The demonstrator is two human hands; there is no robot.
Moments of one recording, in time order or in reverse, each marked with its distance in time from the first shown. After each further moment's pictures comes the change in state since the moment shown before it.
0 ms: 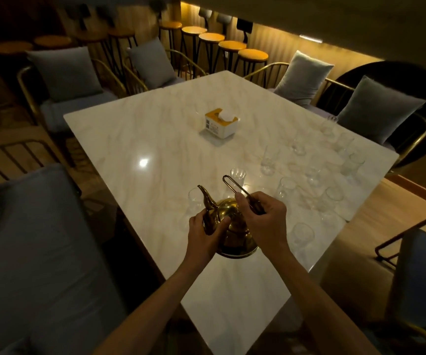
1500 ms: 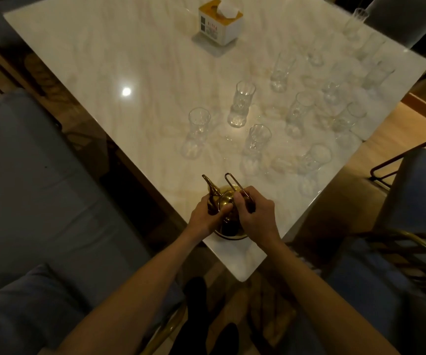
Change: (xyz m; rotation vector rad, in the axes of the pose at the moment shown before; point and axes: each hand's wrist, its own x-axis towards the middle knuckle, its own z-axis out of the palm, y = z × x) left_hand -0.038 -0.147 -0.017 0.190 -0.379 -0.228; right_hand -0.154 0.104 0.042 -0.246 -0.251 0.313
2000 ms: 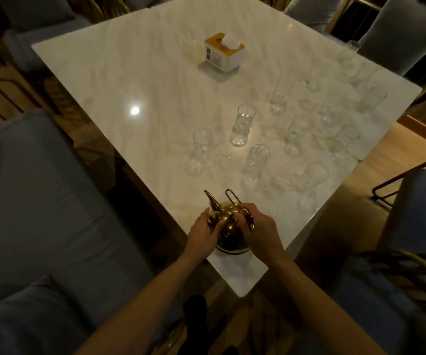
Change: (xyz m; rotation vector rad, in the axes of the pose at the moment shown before) left_hand -0.026 0.008 -0.001 0.180 0.133 0.032; right_hand -0.003 0.007 -0.013 -0.232 -0.138 -0.105
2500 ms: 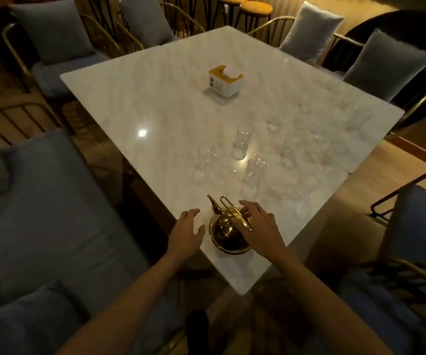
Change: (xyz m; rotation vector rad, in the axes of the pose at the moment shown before) left_hand -0.036 -0.011 -0.049 0.208 0.190 0.184; right_hand -0.014 -0.015 -0.022 -0.115 -0.071 -0.006
